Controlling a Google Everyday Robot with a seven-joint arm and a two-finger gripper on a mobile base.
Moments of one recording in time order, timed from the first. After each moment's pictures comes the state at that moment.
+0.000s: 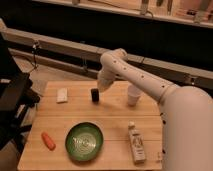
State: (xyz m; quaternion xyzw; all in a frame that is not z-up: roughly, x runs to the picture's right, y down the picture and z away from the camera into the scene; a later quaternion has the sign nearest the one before) arm -0.010 0.005 0.862 -0.23 -0.21 -0.24 0.92
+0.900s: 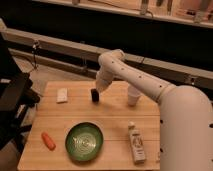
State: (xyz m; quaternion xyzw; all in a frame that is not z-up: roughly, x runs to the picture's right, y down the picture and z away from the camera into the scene) arm -0.019 0.005 0.868 -0.23 -0.21 -0.25 0.92
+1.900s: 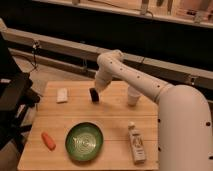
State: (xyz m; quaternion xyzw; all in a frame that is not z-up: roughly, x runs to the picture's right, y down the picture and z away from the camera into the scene) arm -0.025 0.004 0.873 -0.22 -0.21 -0.25 0.92
